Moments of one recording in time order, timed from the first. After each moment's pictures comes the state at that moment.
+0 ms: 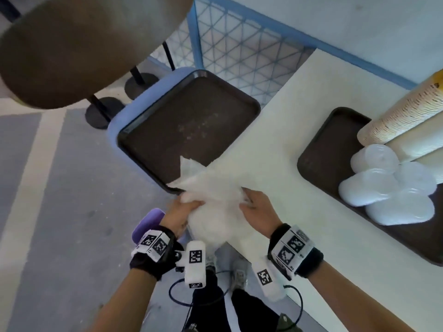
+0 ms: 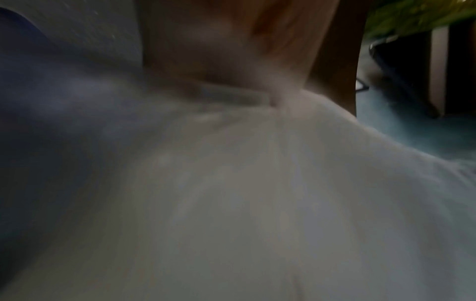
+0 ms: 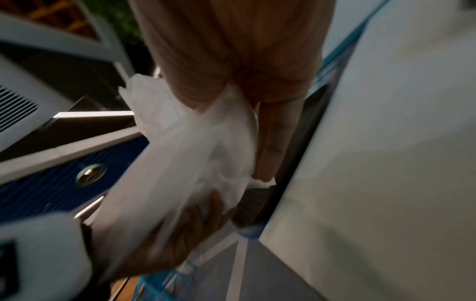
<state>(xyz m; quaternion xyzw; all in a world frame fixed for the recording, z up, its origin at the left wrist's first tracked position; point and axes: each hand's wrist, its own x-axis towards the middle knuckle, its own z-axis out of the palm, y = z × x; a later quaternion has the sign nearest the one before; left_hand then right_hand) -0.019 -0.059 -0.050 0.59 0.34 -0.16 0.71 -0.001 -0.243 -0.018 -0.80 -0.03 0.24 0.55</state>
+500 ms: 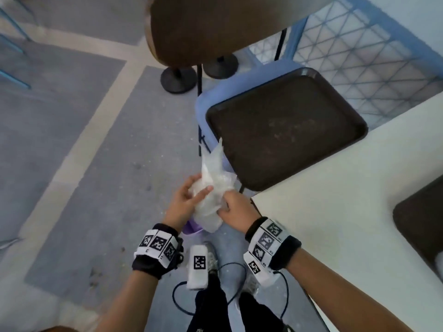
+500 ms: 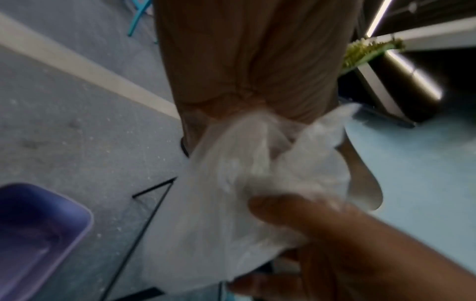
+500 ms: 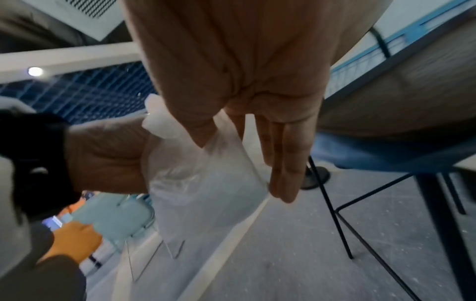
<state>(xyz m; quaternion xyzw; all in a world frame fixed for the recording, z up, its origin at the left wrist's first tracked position) -0.085 0.080 -0.054 0.63 0.33 0.03 0.70 -0.013 -0.047 -0.053 -0.83 -0.30 0.35 0.31</state>
